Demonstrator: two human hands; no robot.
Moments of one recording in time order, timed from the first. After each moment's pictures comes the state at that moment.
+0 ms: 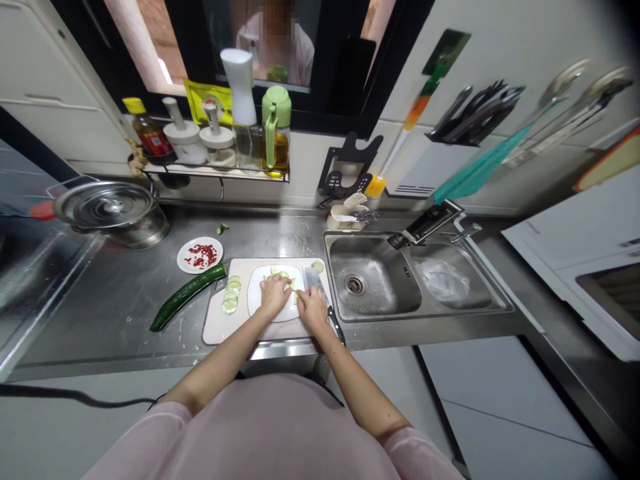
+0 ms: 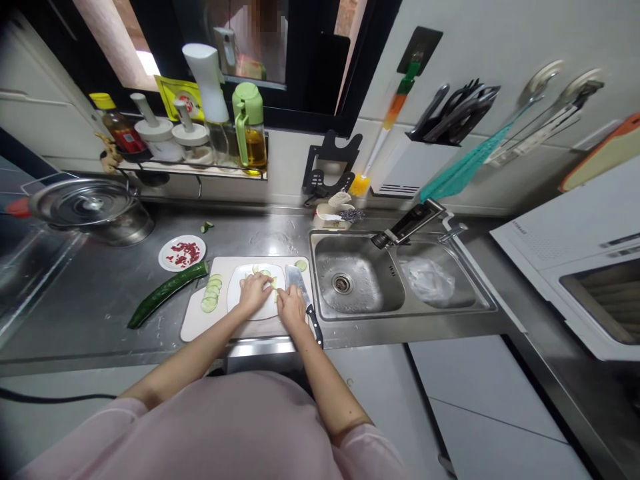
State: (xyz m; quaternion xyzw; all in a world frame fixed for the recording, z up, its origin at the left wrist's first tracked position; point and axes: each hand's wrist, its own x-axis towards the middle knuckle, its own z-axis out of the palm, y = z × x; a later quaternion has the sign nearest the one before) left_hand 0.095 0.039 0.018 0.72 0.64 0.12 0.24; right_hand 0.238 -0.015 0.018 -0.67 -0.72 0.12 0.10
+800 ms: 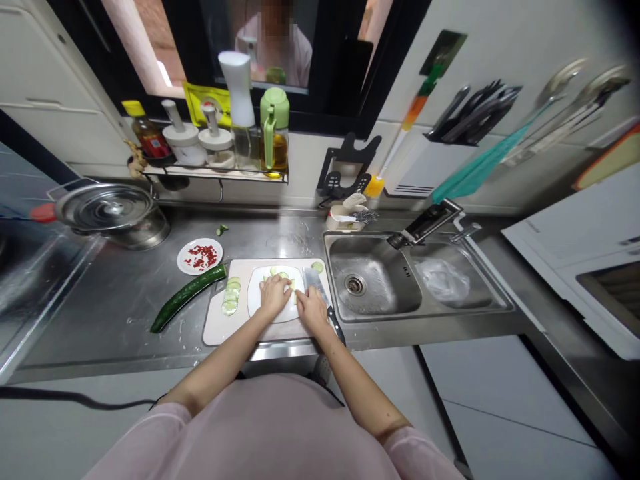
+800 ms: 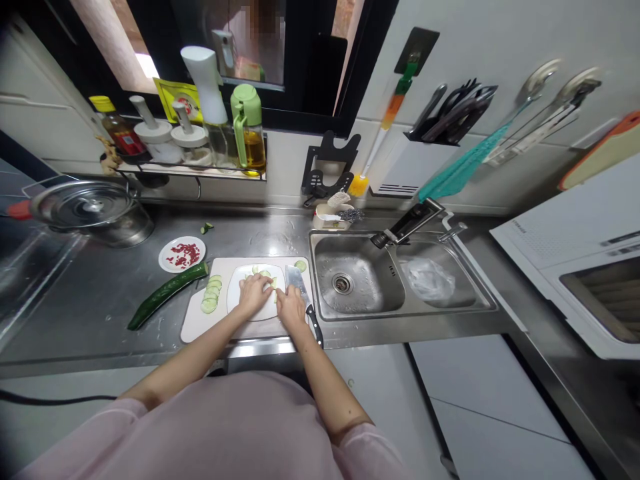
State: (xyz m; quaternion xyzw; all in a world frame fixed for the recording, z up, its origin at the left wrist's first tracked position) left_hand 0.095 0.038 0.015 0.73 0.64 0.12 0.23; right_hand 0.237 -0.012 0.018 -0.66 -0.74 0.09 0.06
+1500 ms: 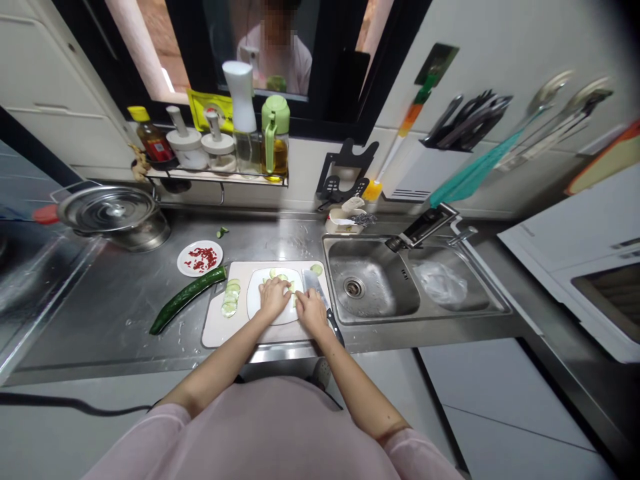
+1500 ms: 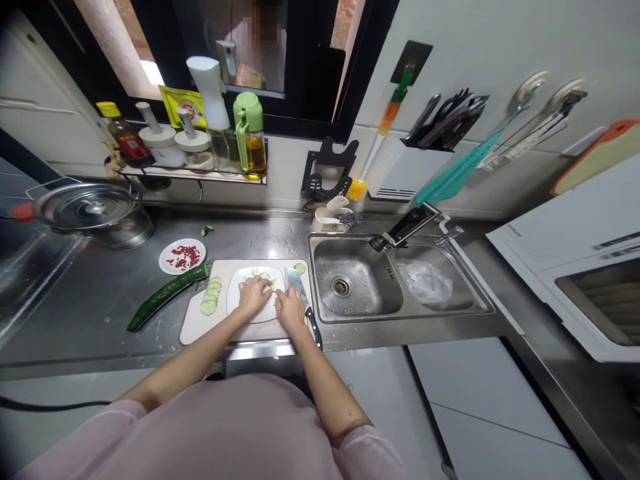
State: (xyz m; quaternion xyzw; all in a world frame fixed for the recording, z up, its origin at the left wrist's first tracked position) left_hand 0.096 0.035 0.024 0.71 0.65 0.11 0.25; right_hand 0.238 -0.013 0.024 -0.67 -0.73 0.12 0.08
